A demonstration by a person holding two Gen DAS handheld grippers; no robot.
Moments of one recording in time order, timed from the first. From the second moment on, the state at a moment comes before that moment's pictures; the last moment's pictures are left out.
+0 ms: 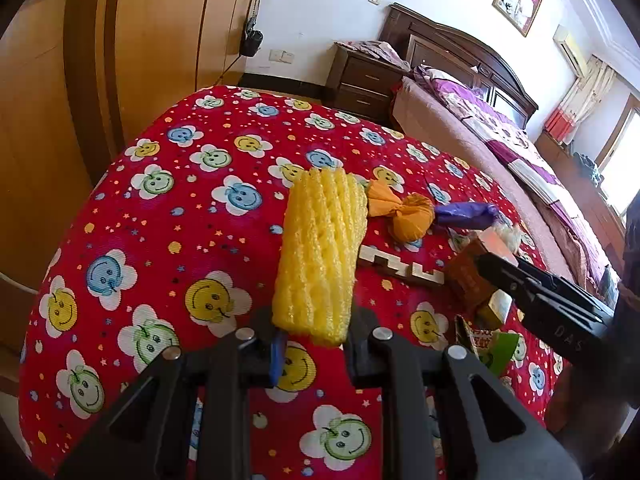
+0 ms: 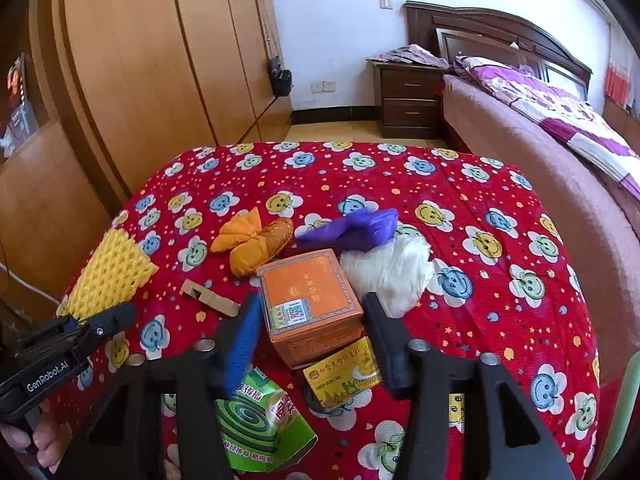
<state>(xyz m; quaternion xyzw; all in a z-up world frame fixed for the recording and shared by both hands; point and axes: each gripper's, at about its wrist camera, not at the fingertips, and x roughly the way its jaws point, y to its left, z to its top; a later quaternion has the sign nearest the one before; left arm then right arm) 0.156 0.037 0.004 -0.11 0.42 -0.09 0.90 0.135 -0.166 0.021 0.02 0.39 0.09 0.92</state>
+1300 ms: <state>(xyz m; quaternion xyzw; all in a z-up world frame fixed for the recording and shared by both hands) 0.085 -0.015 0.046 -0.12 0.39 -0.18 0.89 -0.012 -0.216 0.075 0.09 0.32 0.09 0.94</state>
